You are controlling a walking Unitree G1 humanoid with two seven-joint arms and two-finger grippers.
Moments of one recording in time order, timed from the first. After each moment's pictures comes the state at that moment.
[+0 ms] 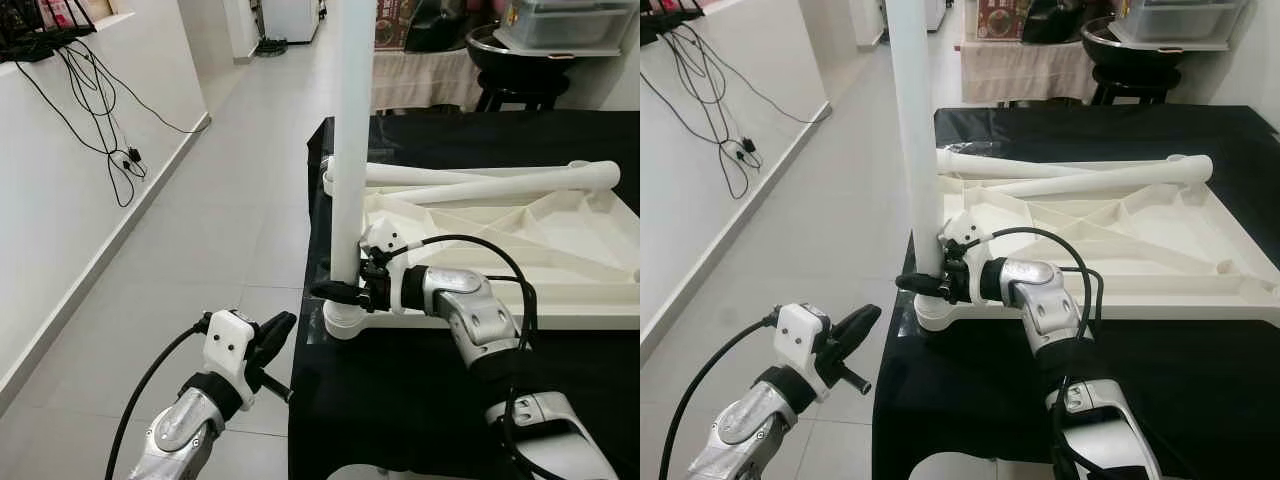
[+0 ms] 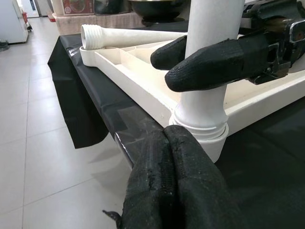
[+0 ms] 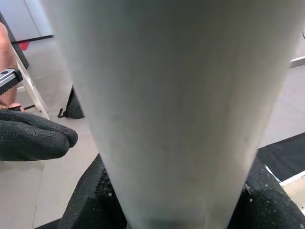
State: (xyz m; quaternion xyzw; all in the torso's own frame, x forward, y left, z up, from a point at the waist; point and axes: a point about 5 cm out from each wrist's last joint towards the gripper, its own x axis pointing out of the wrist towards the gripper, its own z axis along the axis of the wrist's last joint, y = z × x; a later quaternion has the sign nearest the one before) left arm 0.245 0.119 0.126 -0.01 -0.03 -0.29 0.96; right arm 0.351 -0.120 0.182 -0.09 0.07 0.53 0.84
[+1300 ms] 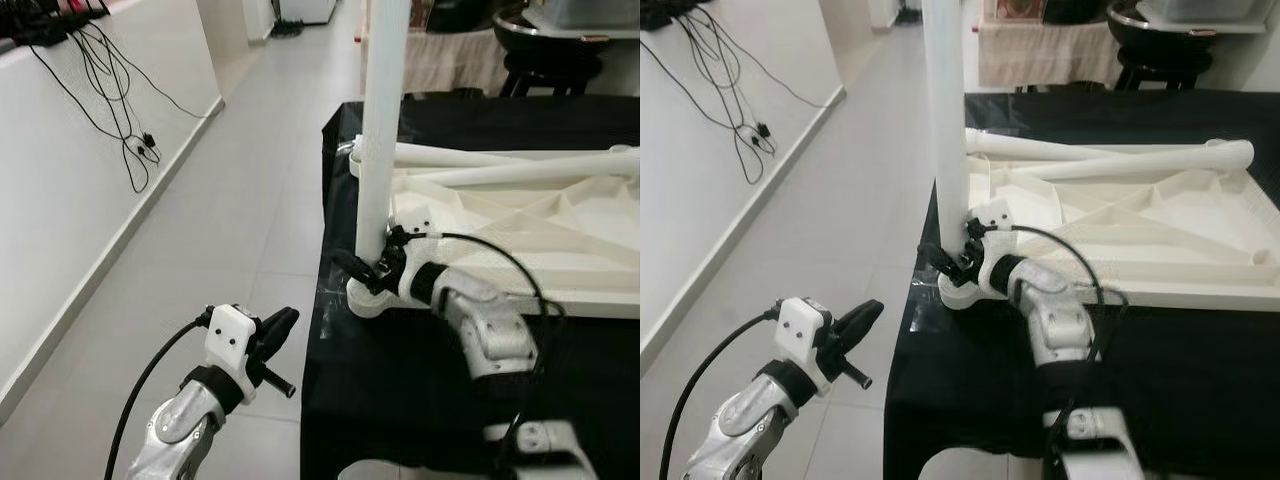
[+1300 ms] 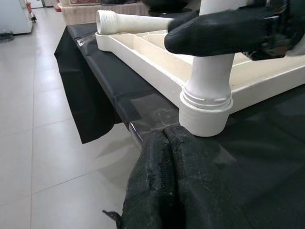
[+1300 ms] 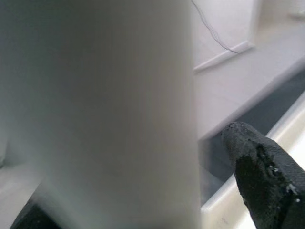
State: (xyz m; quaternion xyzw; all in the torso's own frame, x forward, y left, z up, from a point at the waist) left arm 0.246 0.119 0.128 -0.01 -0.03 -0.29 0.96; right arm 0.348 -0.134 0.196 -0.07 0.03 0.41 0.91
